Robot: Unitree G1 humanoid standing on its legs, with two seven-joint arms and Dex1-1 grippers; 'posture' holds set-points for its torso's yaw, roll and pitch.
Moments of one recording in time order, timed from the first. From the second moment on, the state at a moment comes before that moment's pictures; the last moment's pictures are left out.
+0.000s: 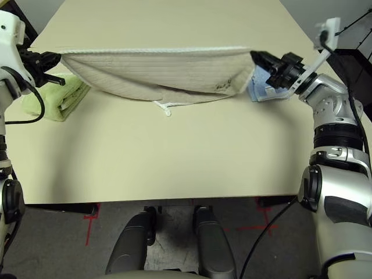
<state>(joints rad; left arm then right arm) -0.87 0.72 0.24 0.28 -0.20 0.81 -0.46 -0.93 -0.65 -0.19 0.78 0.36 0.34 1.01</state>
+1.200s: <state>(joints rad) -0.74 0.81 0.19 0.39 -0.21 0.36 -0.61 -1.09 -0.57 -0.20 1.13 0.23 -0.22 1.06</state>
